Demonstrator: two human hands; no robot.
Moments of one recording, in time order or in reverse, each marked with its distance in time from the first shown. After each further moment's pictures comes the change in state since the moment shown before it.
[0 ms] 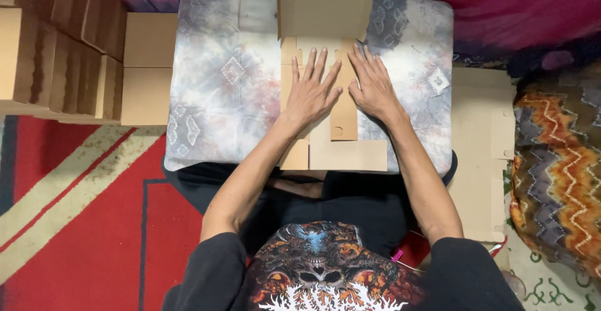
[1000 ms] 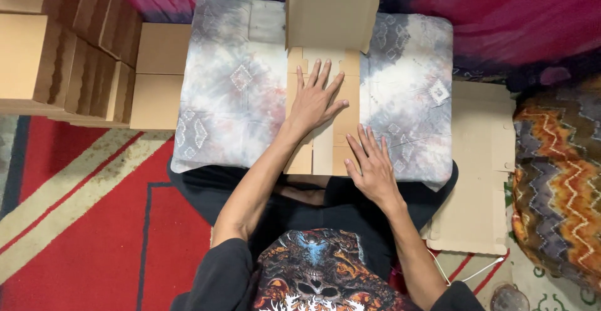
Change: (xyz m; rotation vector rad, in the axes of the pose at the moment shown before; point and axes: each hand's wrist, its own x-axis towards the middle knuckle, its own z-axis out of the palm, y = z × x) left_hand -0.001 -0.002 -0.004 -0.028 0.031 0.002; right_hand -0.142 -0.091 0.000 -0.009 0.017 0.087
